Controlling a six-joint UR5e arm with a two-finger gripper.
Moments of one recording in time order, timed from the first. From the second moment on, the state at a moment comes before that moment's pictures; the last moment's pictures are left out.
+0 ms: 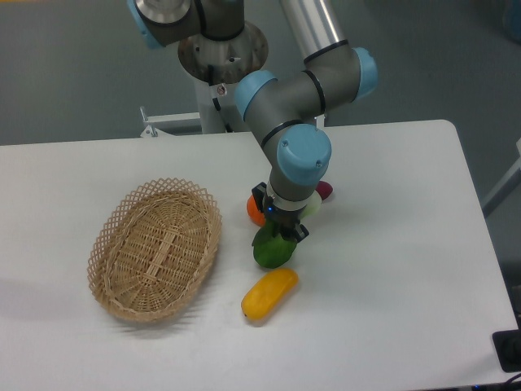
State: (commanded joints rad) arm 2.45 -1.92 -1.77 -1.08 1.50 1.35
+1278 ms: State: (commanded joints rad) arm 2.64 -1.94 -1.57 -1.06 1.51 1.37
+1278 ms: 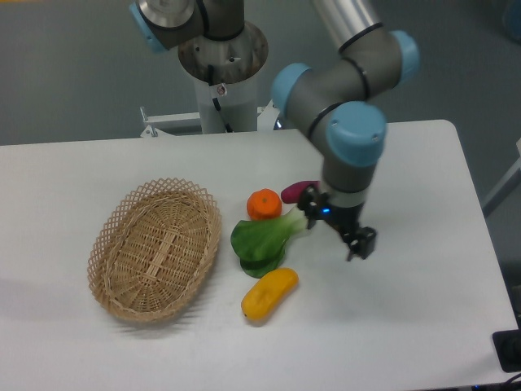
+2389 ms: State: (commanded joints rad) arm 2.80 -2.06 -1.36 -1.22 1.56 1.56
